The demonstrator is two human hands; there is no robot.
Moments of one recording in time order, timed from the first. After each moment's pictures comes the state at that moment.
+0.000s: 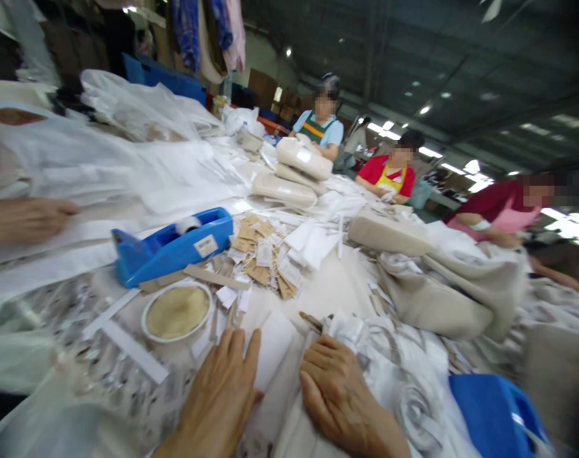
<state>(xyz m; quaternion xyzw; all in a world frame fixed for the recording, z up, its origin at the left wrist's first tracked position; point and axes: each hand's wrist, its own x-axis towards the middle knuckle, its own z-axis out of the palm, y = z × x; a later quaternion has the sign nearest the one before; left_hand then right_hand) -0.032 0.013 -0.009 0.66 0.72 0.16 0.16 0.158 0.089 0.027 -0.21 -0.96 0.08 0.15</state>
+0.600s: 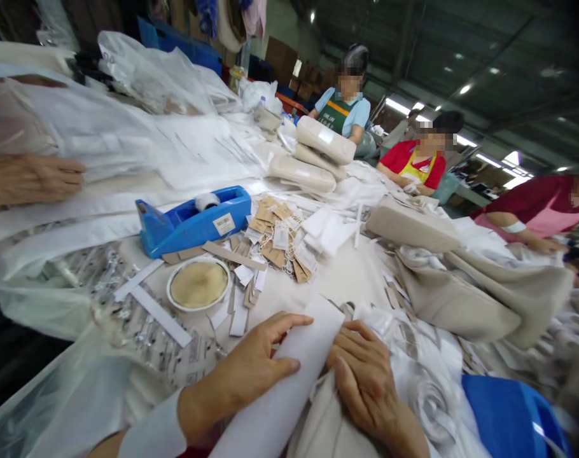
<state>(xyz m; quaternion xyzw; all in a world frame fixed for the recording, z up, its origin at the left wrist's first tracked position) -0.035 0.034 -0.003 0.49 0.46 0.44 0.59 0.166 0.089 0.034 -0.19 -0.95 0.11 0.24</state>
